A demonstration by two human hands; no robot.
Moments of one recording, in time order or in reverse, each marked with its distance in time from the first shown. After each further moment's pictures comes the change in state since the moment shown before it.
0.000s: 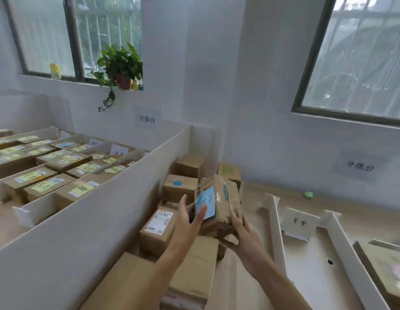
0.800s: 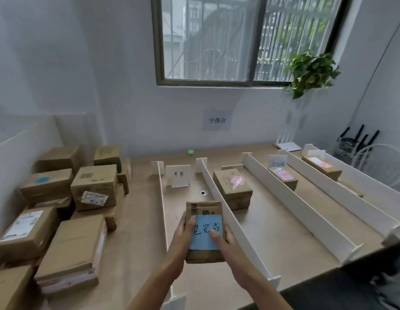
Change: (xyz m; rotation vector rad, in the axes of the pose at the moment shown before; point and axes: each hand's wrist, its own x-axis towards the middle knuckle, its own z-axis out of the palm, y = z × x) left_hand -0.222 -0.046 0.287 -0.021 -0.556 -0.266; right_hand -0.321 0.000 -0.207 -0.191 0.481 -0.011
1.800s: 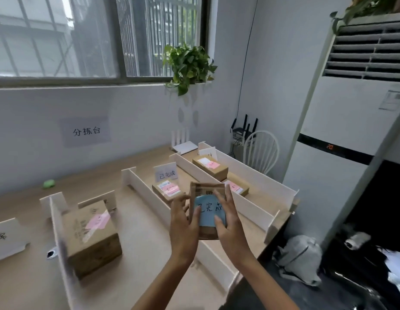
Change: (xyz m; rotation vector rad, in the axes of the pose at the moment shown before) left_hand 0.235 -0.019 0.497 0.172 -0.097 0.492; right_hand 0.088 -0.040 -0.491 -0.415 0.668 -0.479
